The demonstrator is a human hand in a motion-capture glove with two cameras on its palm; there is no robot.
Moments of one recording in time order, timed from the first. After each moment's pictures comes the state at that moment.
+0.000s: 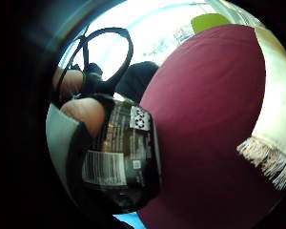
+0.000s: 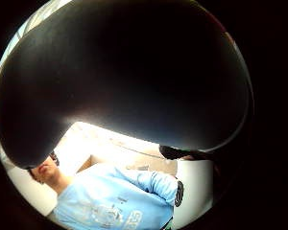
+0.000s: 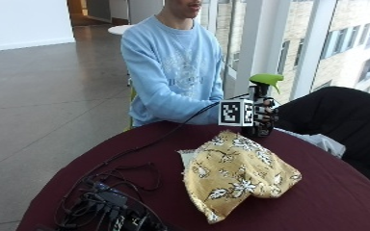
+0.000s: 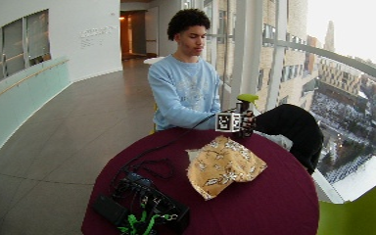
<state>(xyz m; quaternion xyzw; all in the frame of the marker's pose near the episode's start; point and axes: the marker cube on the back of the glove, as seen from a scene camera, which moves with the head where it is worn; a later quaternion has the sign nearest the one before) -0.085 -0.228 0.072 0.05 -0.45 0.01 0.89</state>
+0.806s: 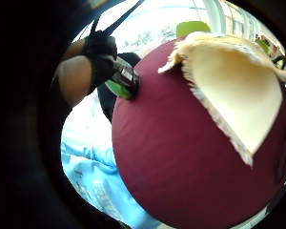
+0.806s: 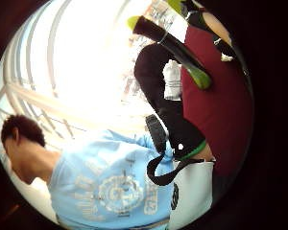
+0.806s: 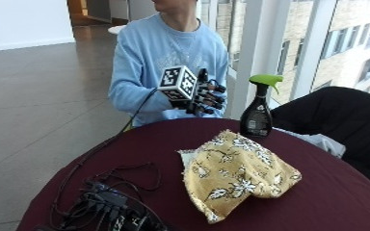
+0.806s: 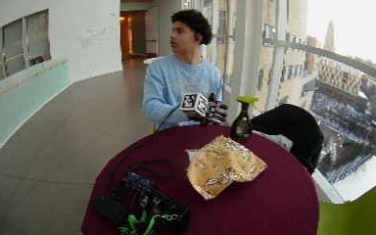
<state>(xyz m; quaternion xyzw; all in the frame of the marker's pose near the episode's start) -0.032 -0.055 -0.027 0.02 -0.27 0.02 0.96</state>
